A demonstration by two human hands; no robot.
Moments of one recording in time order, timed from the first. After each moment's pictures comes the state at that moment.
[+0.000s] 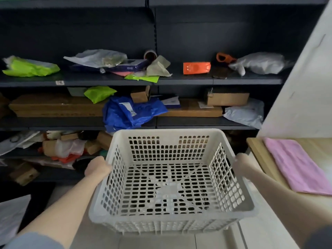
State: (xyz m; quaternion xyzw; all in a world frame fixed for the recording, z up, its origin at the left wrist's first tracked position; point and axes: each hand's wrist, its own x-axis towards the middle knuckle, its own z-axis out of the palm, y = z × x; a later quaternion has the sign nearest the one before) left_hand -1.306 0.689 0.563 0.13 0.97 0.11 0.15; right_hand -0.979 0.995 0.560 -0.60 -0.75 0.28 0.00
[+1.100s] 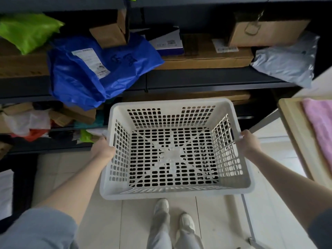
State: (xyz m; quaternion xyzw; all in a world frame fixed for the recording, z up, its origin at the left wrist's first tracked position) left_hand -1.433 0.845 0.391 0.12 0.96 0.05 0.25; right_hand -1.103 1.123 0.391 -0.65 -0.71 0.26 -0.05
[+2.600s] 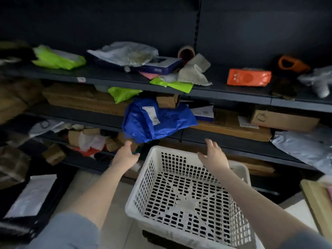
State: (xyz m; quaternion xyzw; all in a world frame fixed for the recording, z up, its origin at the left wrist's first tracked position) left_hand -1.409 0.805 0.556 0.12 0.95 0.24 0.17; right_hand -1.241 1.040 0.548 -0.35 -0.91 0.23 0.06
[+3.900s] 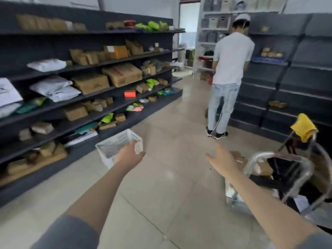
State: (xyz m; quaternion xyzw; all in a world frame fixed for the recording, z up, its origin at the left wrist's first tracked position) left_hand -0.657 0.005 0.632 -0.67 0.70 0.21 -0.15; right_hand -0.962 0.080 0.623 0.54 -0.80 0.22 -0.13
